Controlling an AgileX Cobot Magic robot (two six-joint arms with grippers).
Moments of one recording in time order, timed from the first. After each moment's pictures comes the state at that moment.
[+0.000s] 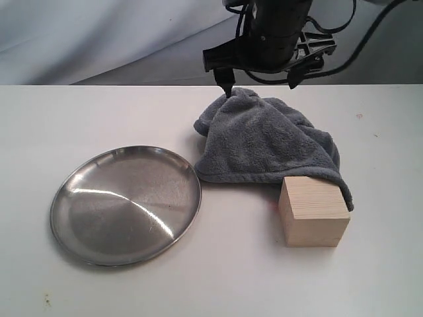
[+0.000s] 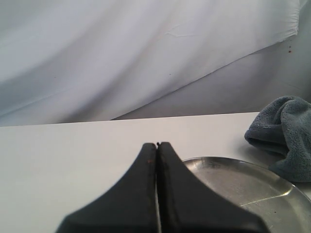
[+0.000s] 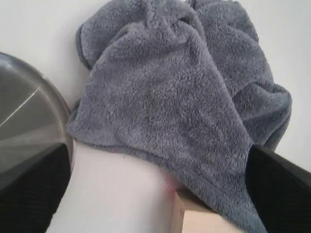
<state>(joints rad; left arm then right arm) -0.13 0.00 0.00 -0.12 0.13 0.11 0.71 1.96 -1.88 -0.23 1.22 0.46</state>
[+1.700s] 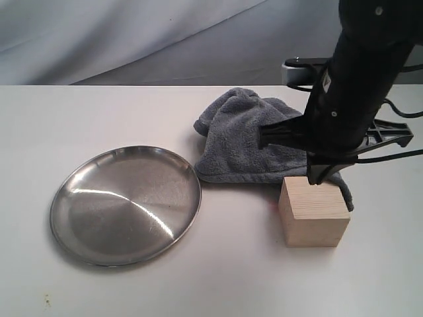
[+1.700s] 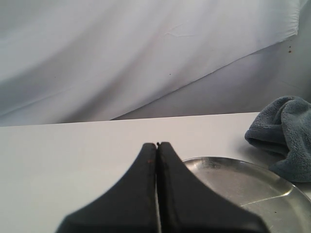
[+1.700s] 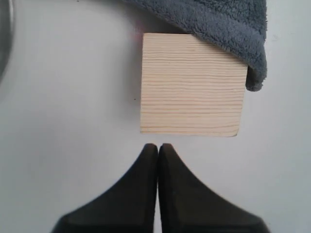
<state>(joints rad) -0.13 0.00 0.00 -0.12 0.13 0.11 0.65 1.67 -1.33 -0.03 1.22 0.48</state>
